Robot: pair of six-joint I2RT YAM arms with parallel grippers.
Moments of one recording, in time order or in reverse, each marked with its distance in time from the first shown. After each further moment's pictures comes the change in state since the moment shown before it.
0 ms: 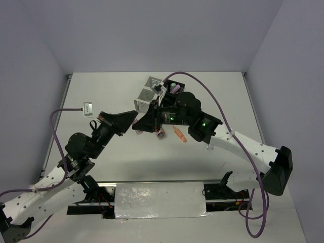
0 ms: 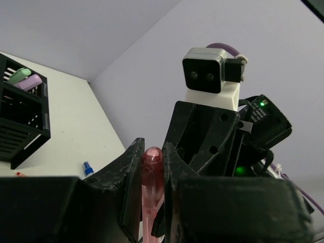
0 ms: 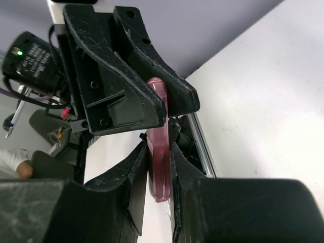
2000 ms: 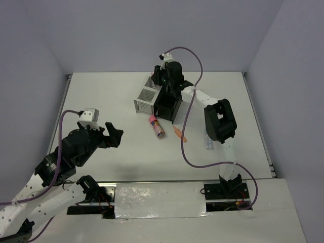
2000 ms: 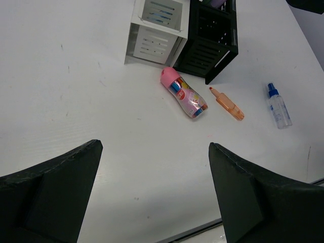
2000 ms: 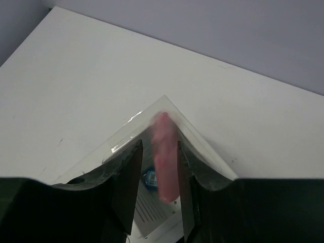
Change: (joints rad) left arm 0.042 -0.074 0.266 -0.967 -0.229 0.455; right arm -0.415 0.898 0.591 0.121 0.381 -0.478
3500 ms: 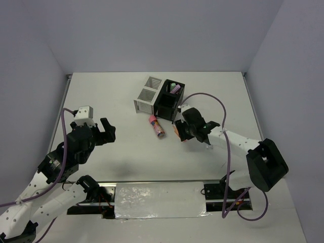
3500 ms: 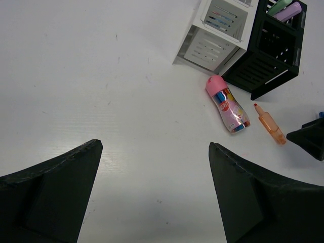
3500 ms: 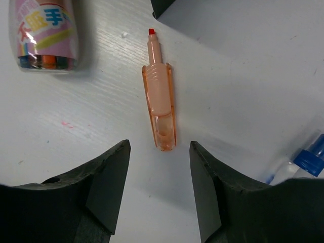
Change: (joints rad) left arm 0.091 0.040 0.001 -0.063 -0.126 -0.056; right arm 0.128 -0.845 -1.007 -0.442 0.230 -0.045
